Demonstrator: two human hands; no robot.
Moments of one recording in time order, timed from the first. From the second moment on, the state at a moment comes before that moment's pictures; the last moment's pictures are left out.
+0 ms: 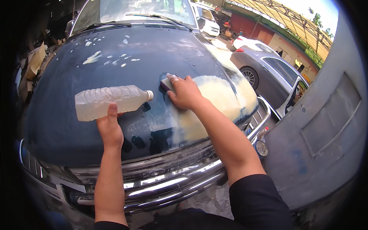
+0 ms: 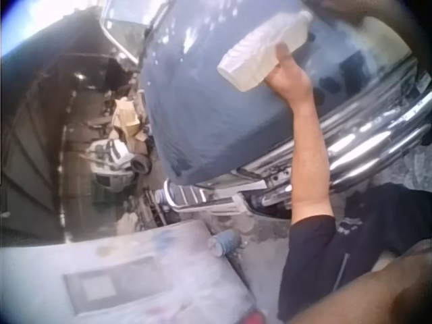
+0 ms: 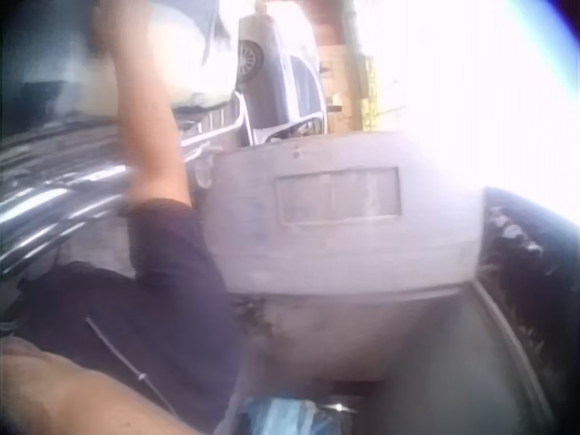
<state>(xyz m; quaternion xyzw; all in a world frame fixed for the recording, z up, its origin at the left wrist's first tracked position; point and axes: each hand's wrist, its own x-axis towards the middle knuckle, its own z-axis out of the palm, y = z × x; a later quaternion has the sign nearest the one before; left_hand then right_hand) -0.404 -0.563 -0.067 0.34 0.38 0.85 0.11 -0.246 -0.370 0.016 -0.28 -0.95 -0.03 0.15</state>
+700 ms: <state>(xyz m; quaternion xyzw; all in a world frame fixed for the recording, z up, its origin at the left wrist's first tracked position) -0.405 -0.567 -0.066 0.34 0.36 0.86 0.11 -0.251 -0.376 0.007 -0.34 -0.92 -0.06 0.16</state>
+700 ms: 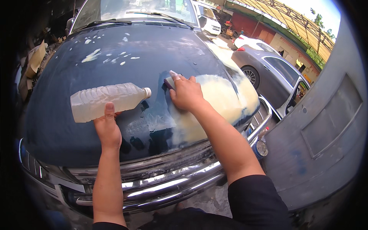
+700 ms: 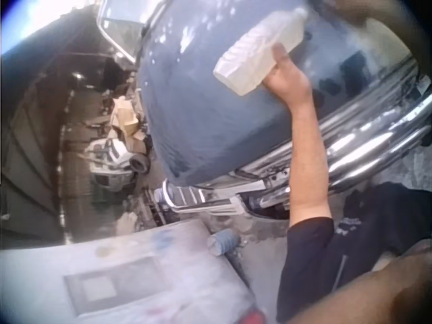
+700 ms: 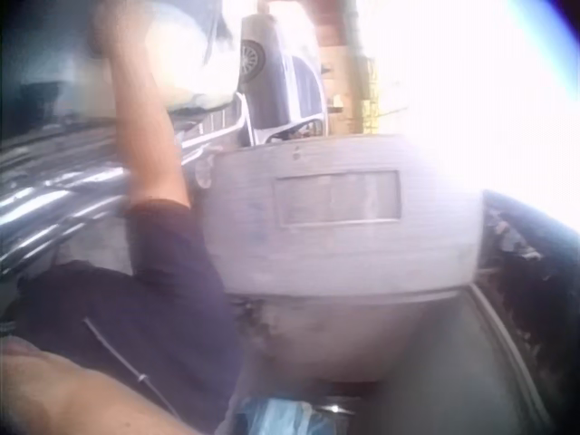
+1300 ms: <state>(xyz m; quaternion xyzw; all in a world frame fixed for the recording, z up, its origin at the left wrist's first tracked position) -0.411 -0.569 -0.070 0.33 0.37 0.87 0.10 -0.244 -0.408 -0.009 -0.28 -0.94 -0.08 0.17</state>
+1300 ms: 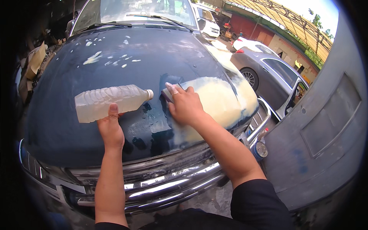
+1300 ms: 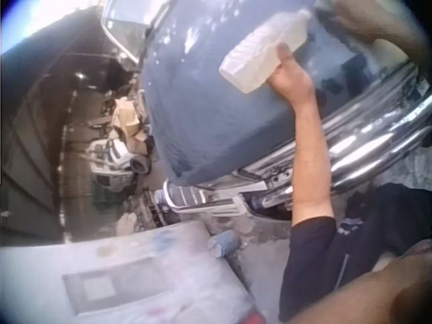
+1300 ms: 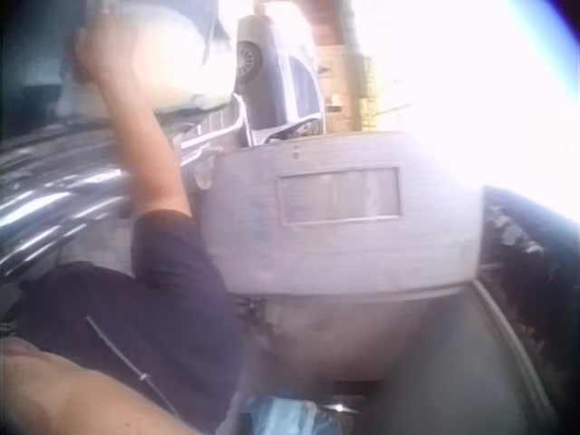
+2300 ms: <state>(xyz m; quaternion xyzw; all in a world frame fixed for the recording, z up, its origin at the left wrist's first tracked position) -0.413 -0.568 -0.072 0.33 0.38 0.86 0.10 -0.184 -0.473 -0.048 -0.16 -0.96 -0.05 0.24</state>
